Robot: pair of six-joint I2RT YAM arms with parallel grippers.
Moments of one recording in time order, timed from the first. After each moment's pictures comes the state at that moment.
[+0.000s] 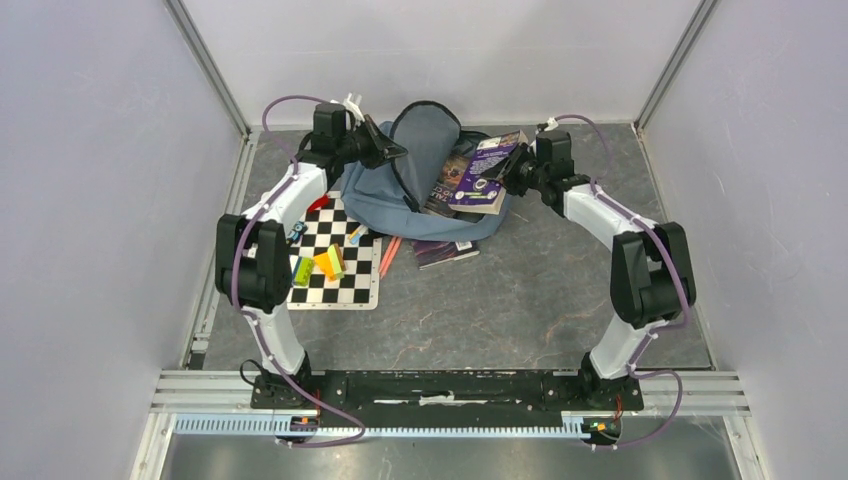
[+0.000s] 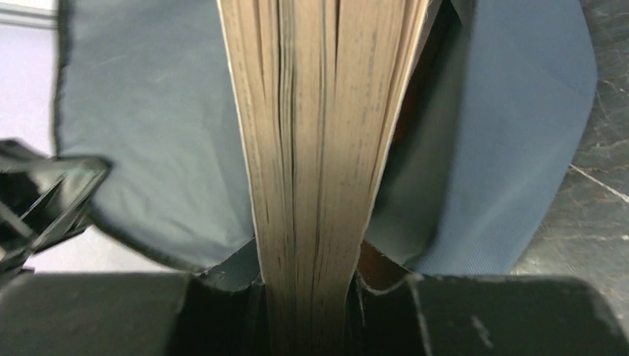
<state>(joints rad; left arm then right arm) -0.21 1.88 1.50 -0.10 0.52 -0.76 0.23 1.73 1.20 -0.01 -0.32 0.86</state>
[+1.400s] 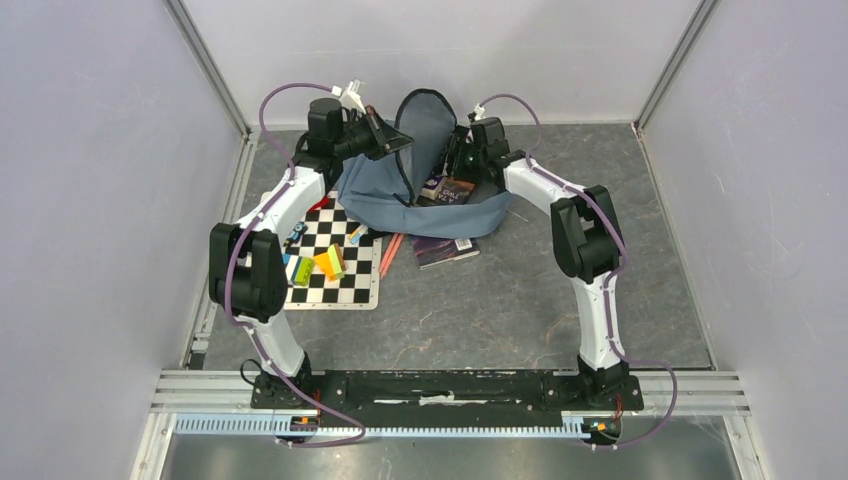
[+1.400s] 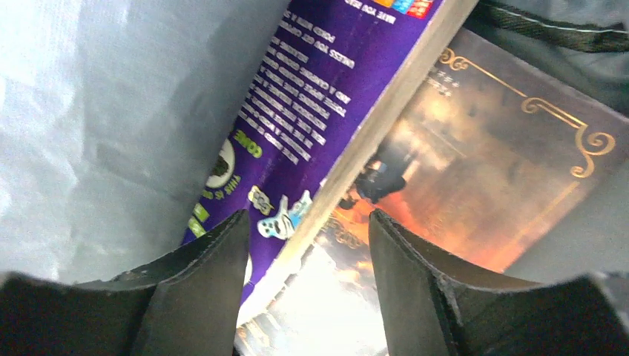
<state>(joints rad) -0.23 1.79 1.45 0.08 0.62 -0.75 0.42 2.22 1.75 -0.16 -0.19 0.60</state>
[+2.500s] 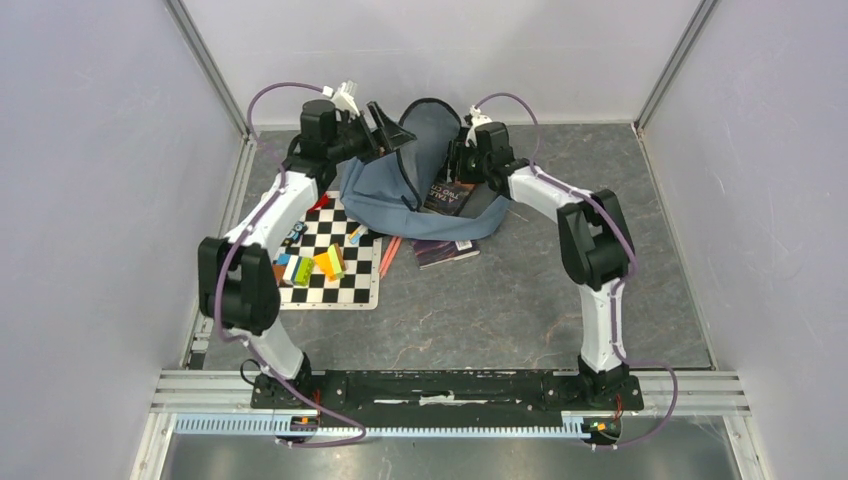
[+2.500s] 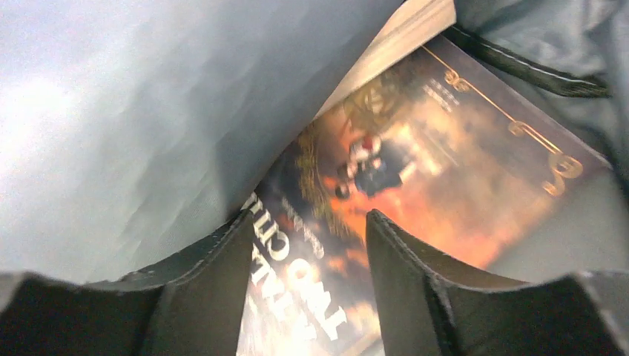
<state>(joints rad) -0.23 1.73 1.41 0.01 0.56 -0.70 0.43 2.18 1.64 -0.02 -0.19 0.43</state>
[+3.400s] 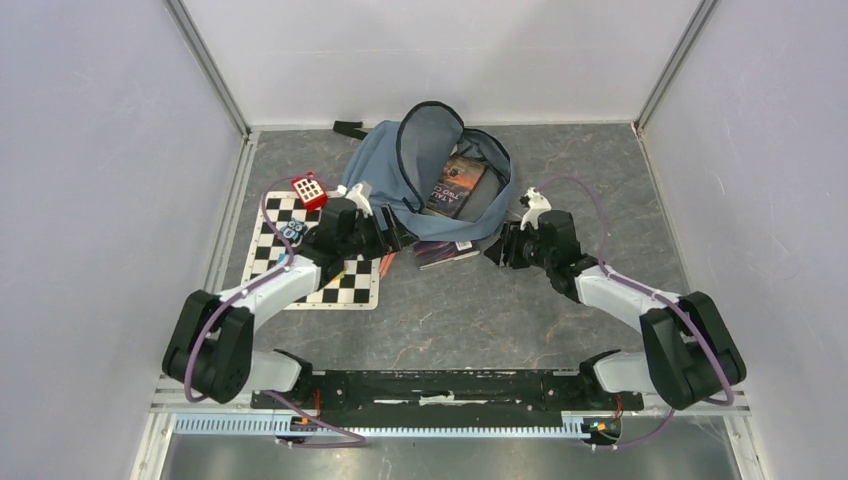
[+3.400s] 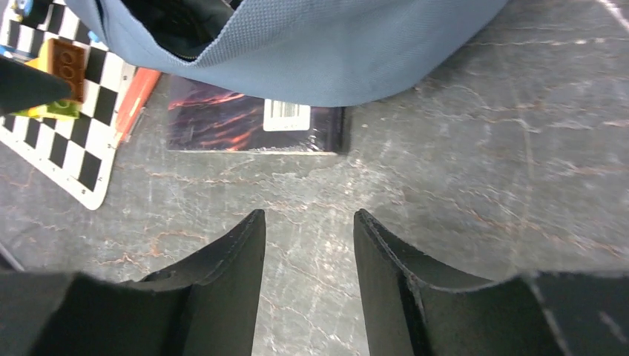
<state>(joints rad) -0.40 1.31 0.69 0.06 0.33 -0.68 0.38 1.30 0.55 0.18 -0.25 0.37</state>
